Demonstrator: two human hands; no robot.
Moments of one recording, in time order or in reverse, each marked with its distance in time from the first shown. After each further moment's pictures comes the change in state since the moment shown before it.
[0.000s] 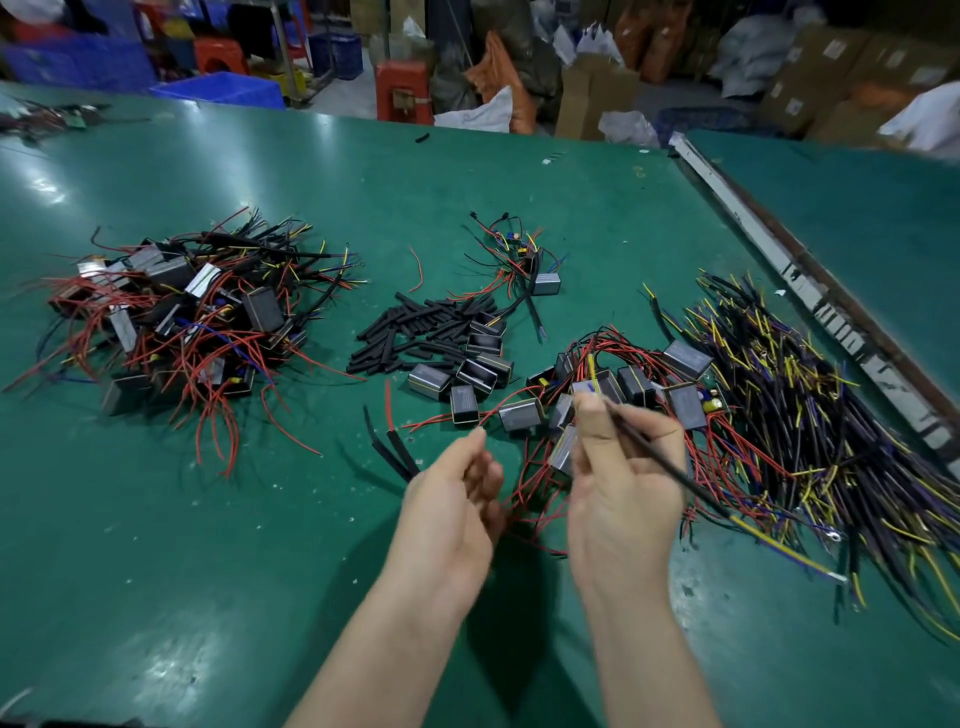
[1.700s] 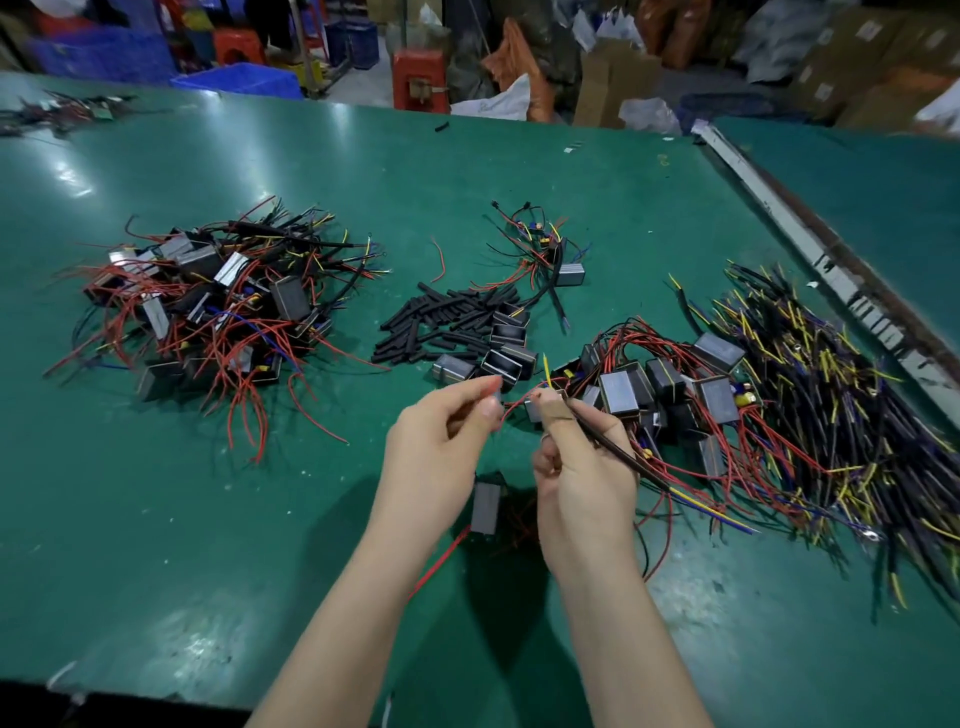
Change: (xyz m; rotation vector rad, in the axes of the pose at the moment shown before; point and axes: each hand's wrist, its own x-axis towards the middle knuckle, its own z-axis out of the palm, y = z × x) left_hand 0.021 0.030 -0.029 0.847 -0.095 0.805; right_hand -0.009 0.028 0.019 -0.014 0.034 0.327
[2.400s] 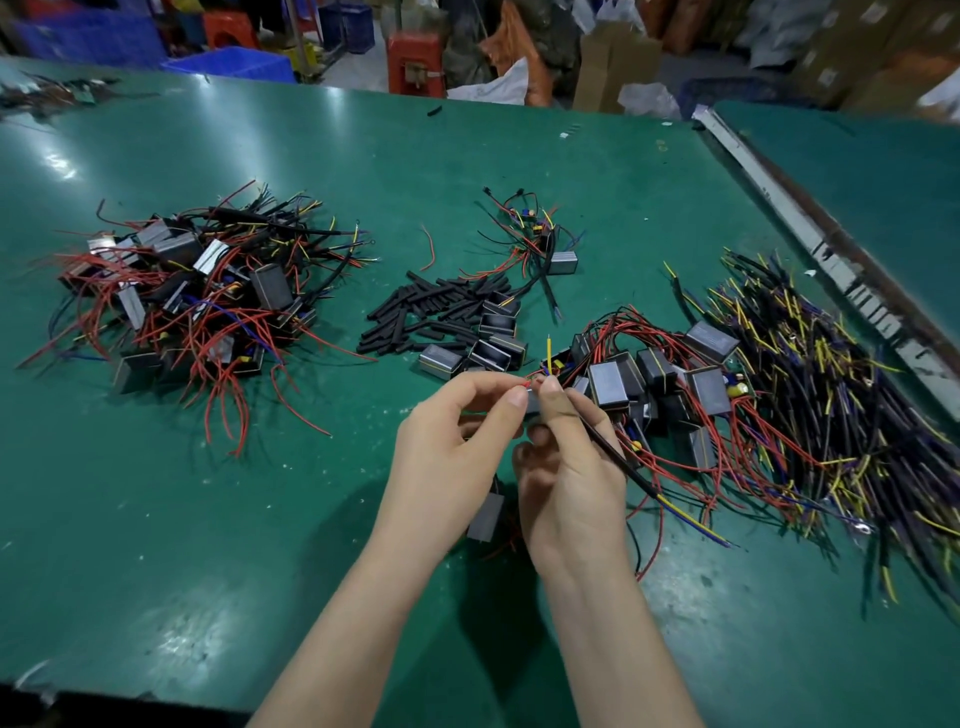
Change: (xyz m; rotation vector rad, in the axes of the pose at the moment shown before) left_hand -0.010 0.008 0.017 -0.123 -0.060 0.110; right_hand -0.005 -0.006 -0.003 0.164 -0.059 0.094
